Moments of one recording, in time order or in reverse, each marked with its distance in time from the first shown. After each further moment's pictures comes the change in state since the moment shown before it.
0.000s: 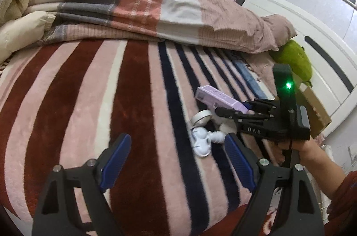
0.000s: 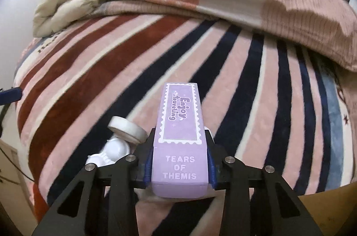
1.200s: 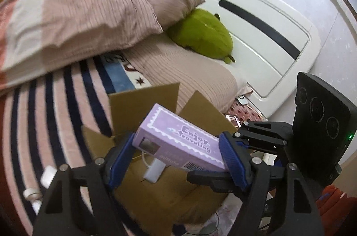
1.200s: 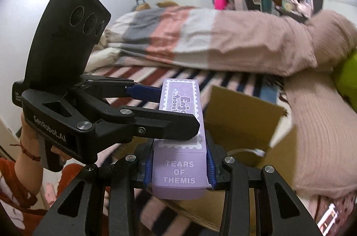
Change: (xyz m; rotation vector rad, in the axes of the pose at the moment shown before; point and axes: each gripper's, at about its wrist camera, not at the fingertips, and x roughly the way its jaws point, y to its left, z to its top) left arm 0.096 -0.303 0.079 0.293 0.139 -0.405; right arm -0.239 -0.122 -0.081 0.064 -0.231 0.093
